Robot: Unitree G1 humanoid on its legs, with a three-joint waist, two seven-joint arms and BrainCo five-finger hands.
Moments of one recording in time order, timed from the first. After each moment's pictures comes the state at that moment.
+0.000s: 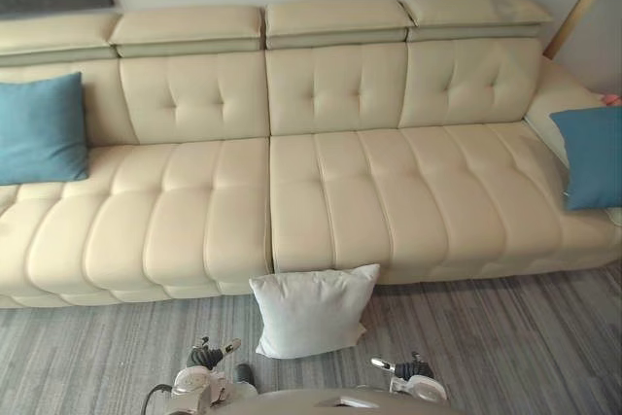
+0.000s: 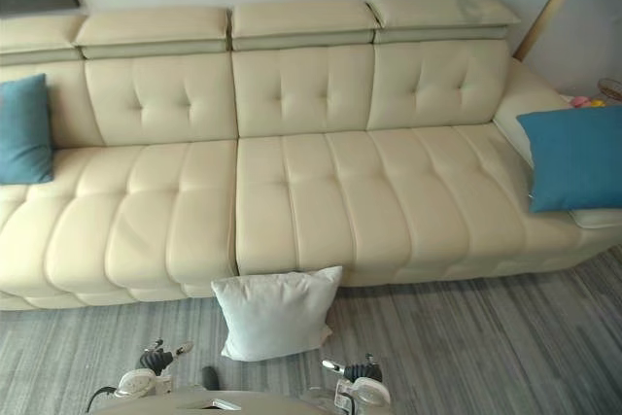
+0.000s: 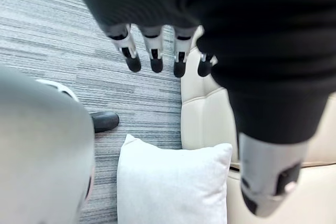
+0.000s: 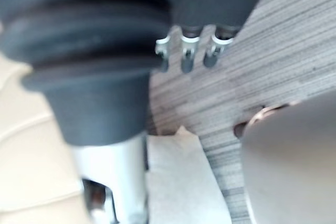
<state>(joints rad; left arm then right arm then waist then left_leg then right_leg) 0.05 0.01 0.19 1.04 0.08 -0.01 0.12 0.08 -0.01 -0.27 0.92 -0.08 0.03 -0.22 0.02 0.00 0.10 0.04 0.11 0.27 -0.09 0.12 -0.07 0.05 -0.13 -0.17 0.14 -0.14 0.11</state>
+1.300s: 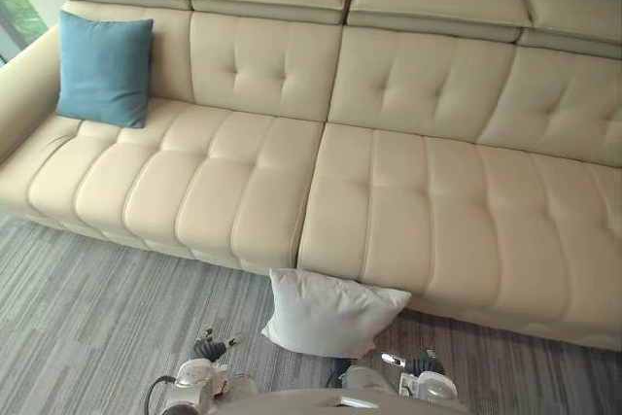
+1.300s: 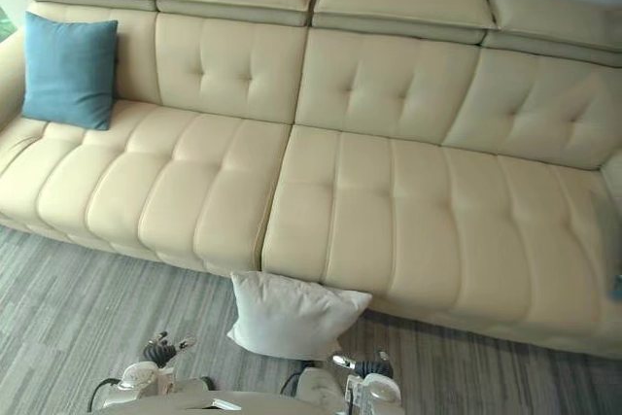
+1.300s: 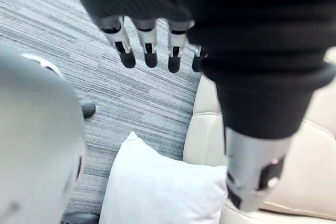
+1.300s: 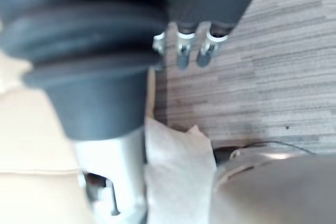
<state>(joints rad) 0.03 0.03 0.16 1.05 0.03 -0.02 0.12 0.06 -0.05 -0.32 0.96 -0.08 0.03 -0.20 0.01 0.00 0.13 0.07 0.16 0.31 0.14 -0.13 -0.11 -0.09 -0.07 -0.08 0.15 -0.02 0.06</state>
